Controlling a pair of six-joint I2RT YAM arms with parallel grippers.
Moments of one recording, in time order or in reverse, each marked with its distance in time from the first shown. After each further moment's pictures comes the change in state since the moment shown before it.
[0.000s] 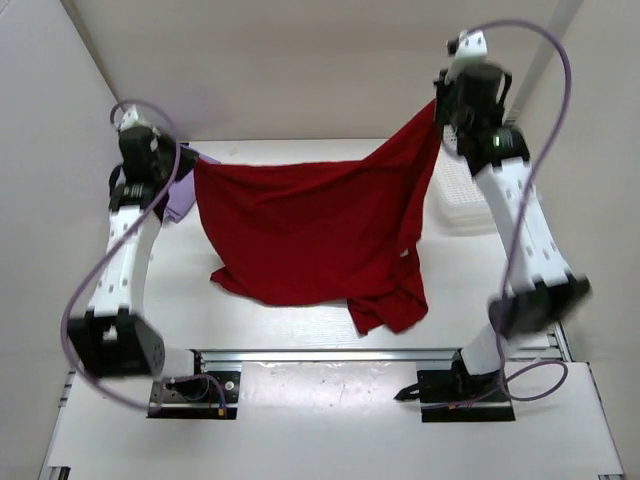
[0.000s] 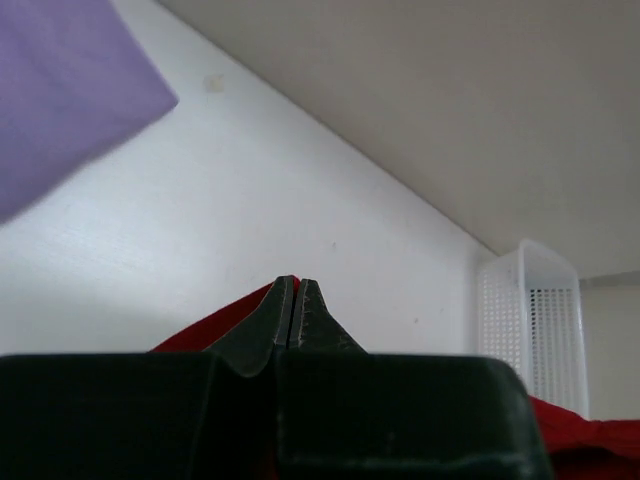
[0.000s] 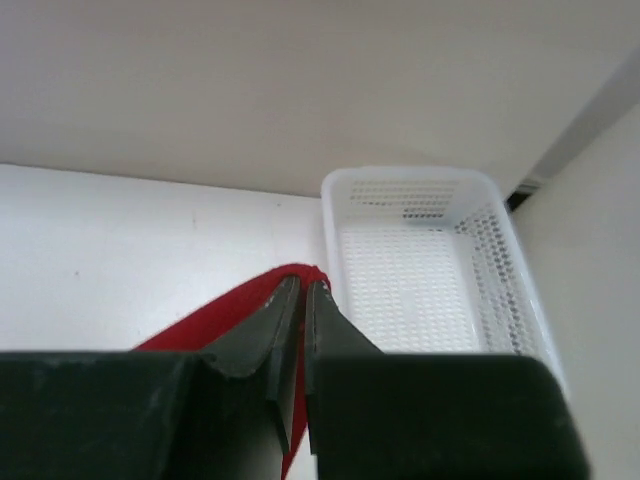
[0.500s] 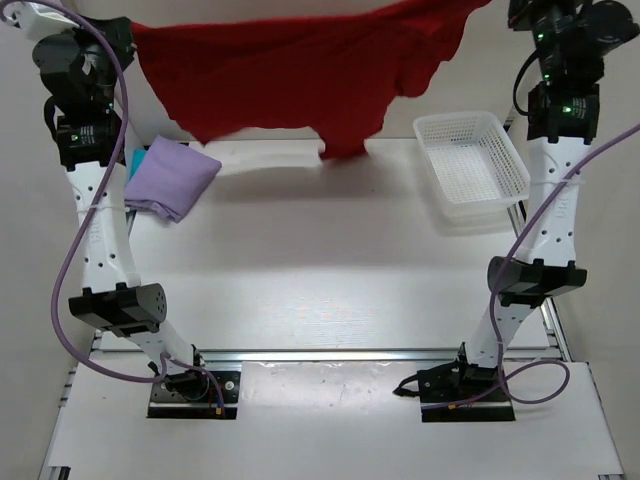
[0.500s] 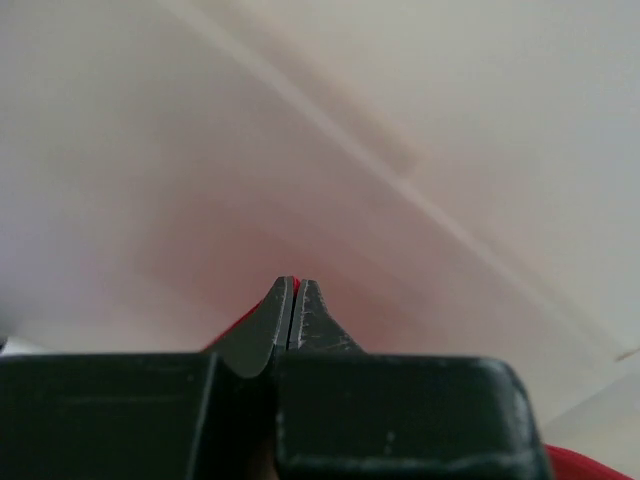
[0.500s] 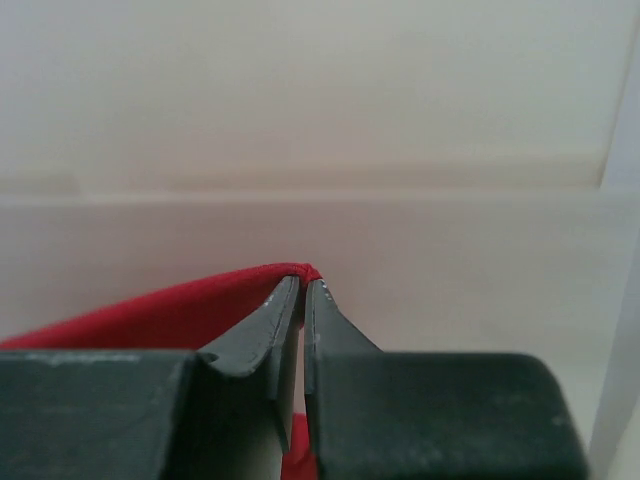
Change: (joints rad) left arm 0.076 0.345 0.858 0.039 -0.036 -0.039; right arm -0.305 0.325 0.672 0.235 -0.424 0.280
